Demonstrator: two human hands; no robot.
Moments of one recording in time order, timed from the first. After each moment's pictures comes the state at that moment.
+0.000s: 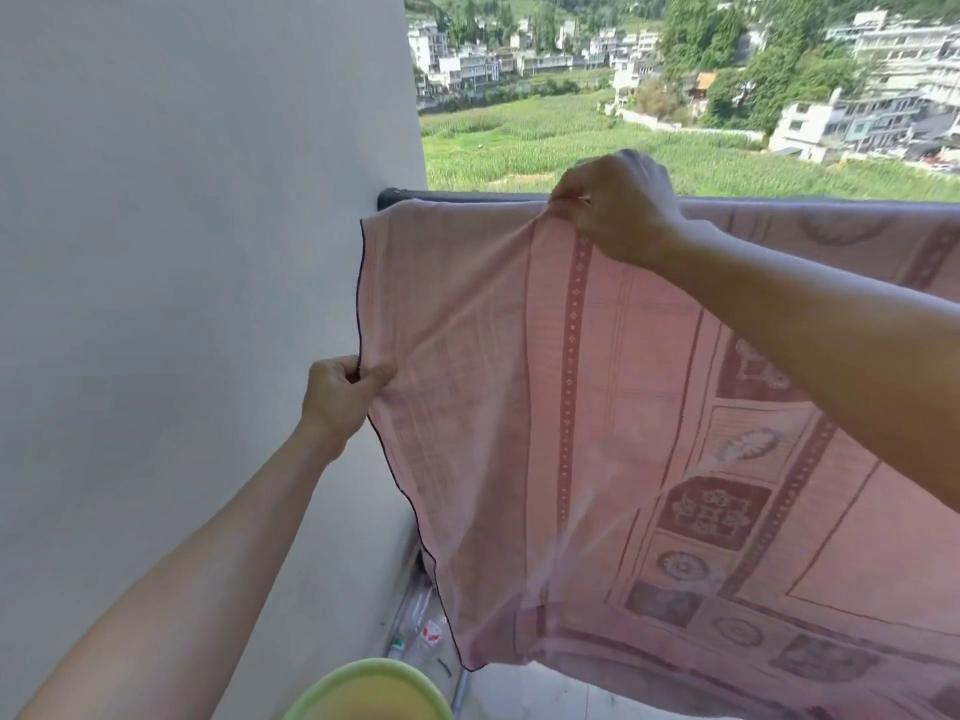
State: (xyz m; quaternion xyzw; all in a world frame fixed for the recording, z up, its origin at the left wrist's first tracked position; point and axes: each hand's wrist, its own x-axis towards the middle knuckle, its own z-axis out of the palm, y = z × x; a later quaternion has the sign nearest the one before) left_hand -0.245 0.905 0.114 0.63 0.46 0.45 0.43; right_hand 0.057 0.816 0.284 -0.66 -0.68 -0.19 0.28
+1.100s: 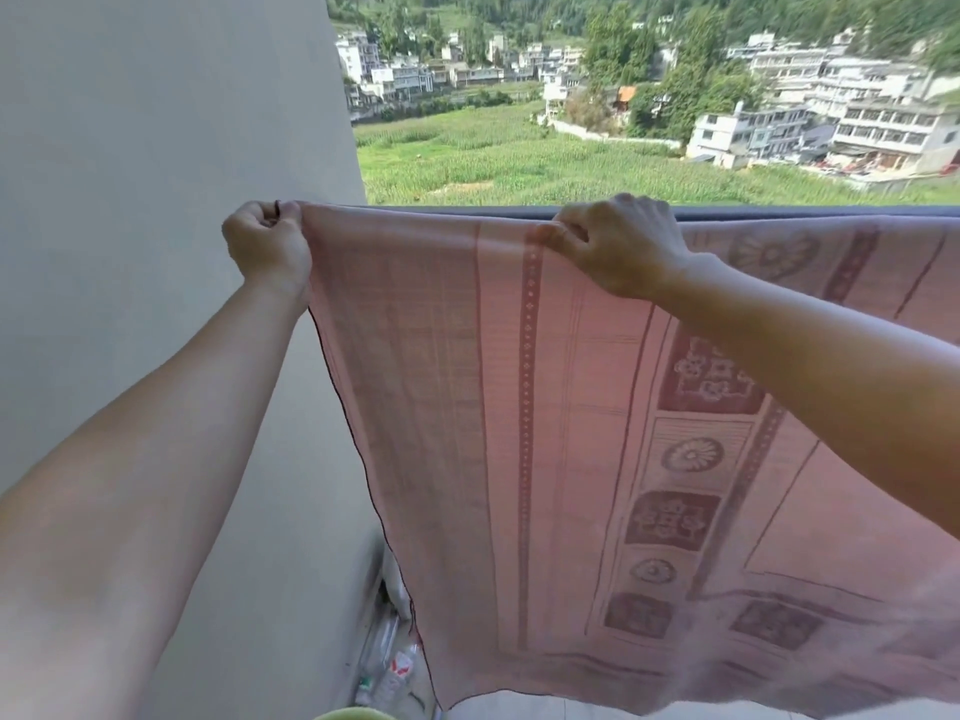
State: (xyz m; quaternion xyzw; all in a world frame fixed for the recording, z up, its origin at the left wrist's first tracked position) left_hand -0.163 1.003 0.251 0.52 0.45 0.64 0.35; right_hand 0.103 0.792 0.267 -0.72 -0.63 -0.23 0.18
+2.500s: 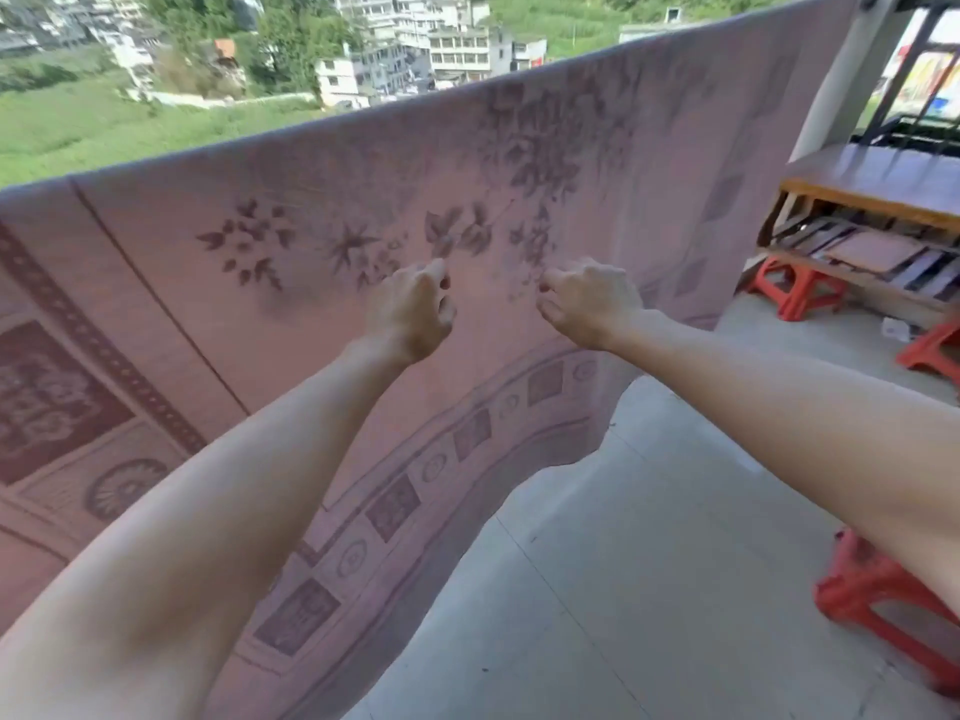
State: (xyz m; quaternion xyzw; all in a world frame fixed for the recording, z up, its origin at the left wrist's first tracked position) left_hand 0.321 0.469 0.134 0.97 0.01 0.22 0.10; right_hand 0.402 0.252 0.118 -0.94 -0.29 -0.15 0.06
